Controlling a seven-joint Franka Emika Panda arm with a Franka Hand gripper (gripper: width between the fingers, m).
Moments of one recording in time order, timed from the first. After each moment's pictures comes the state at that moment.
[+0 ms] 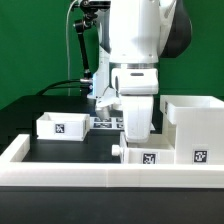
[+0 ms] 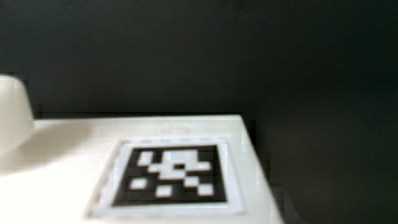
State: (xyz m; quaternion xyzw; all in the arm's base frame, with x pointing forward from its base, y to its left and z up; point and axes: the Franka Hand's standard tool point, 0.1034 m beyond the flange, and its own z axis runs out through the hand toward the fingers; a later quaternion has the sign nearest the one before) arm 0.540 -0.002 0.011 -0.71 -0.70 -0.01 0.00
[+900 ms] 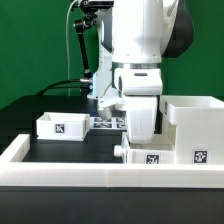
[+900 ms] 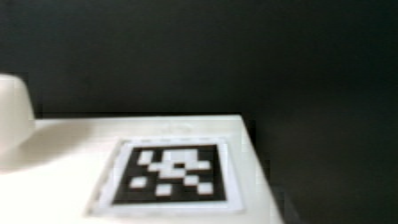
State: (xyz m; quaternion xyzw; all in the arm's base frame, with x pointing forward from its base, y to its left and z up) arm 0.545 0.001 0.012 -0.71 -0.71 -0.01 0.00
